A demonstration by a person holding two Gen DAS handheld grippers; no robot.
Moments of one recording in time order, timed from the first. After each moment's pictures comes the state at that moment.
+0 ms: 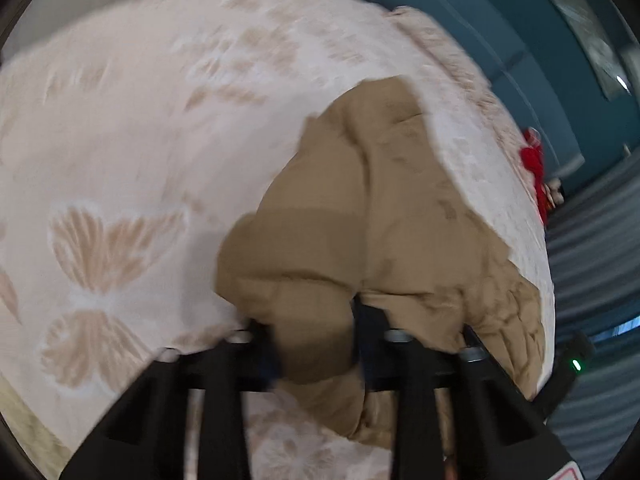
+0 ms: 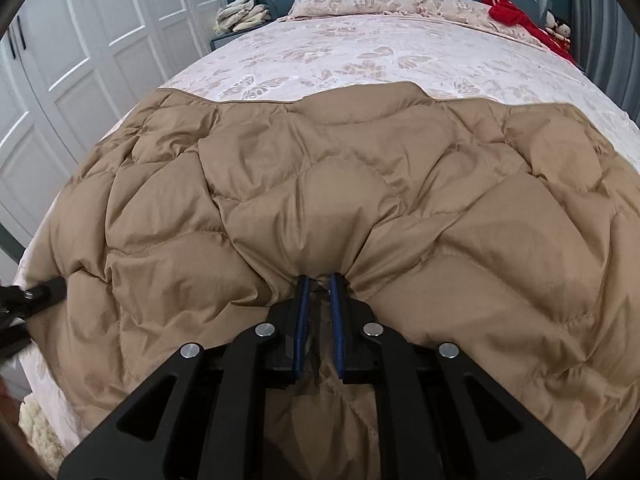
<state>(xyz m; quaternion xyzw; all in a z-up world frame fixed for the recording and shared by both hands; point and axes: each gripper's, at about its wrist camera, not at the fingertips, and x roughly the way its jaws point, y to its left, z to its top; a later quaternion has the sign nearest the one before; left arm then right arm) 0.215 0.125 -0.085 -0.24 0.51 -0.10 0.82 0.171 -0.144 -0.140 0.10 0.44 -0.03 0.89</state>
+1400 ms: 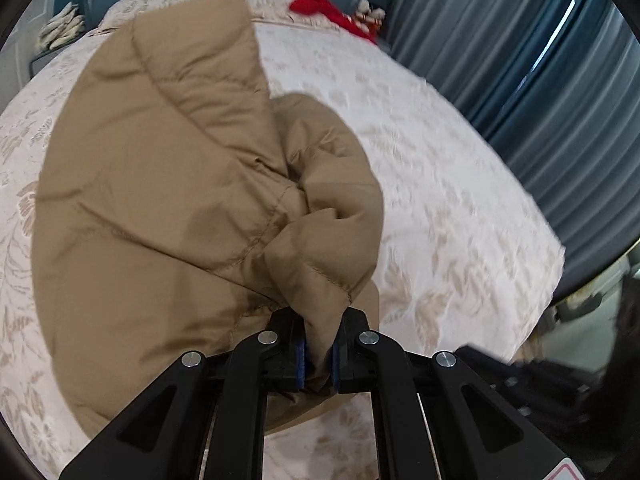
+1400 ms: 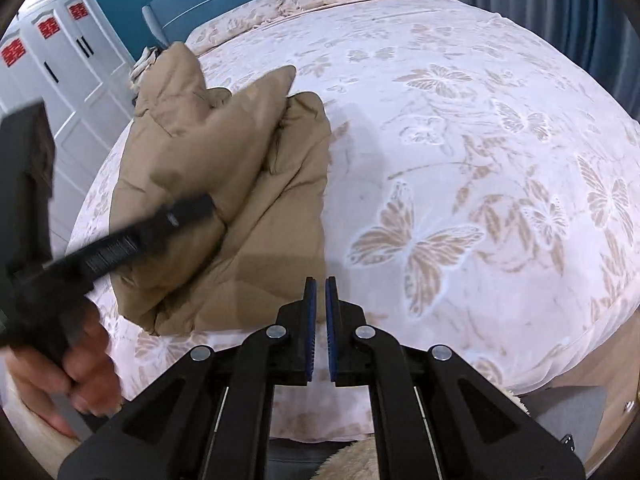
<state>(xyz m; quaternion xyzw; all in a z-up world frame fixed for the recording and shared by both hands) 0.081 -0.212 -0.047 0.05 0.48 -0.40 0.78 -0.065 -0.328 -0.057 0.24 0.44 -0.14 0.85</state>
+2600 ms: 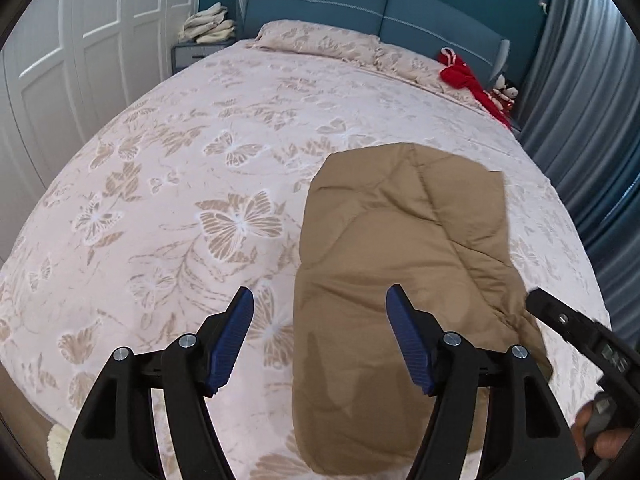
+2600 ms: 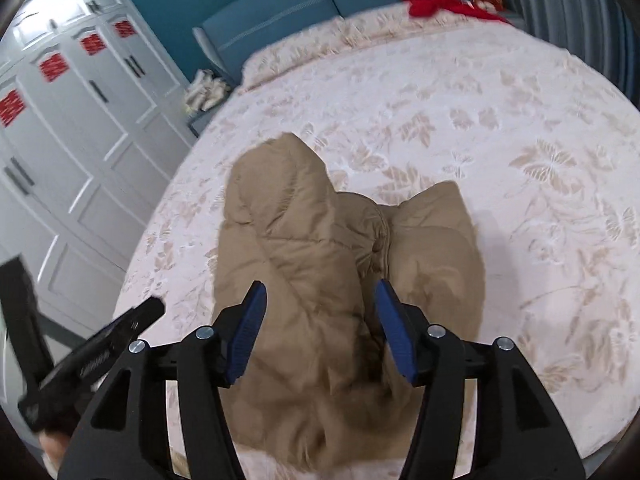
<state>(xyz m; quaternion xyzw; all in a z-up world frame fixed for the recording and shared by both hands) 0.161 -0.073 0.027 -0.01 0.45 -0.17 0.87 0.089 -0.312 -0.001 0.26 0.39 -0.06 0.88</state>
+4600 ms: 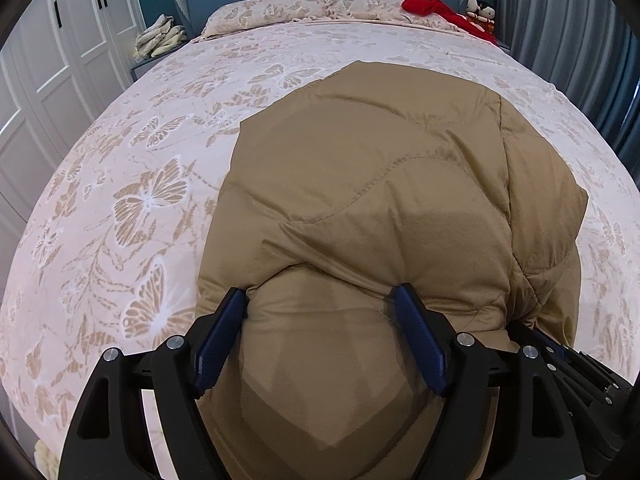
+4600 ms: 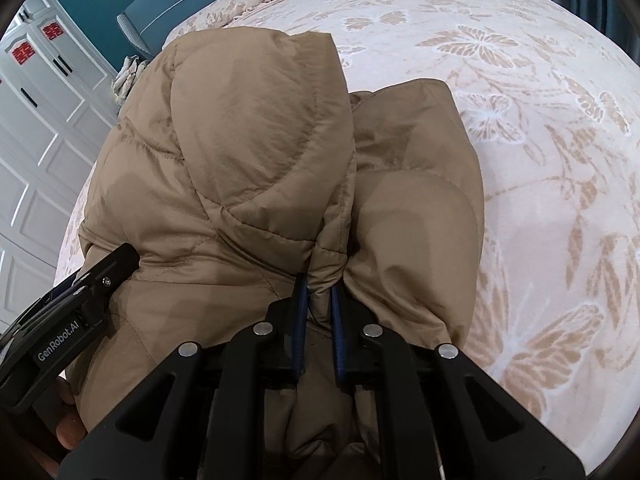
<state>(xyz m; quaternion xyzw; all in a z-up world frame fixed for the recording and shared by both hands) 0.141 -0.204 -0.085 0.12 0.46 -0.17 0.86 0.047 -0.374 -0.150 0.29 0.44 -0.14 0.84</state>
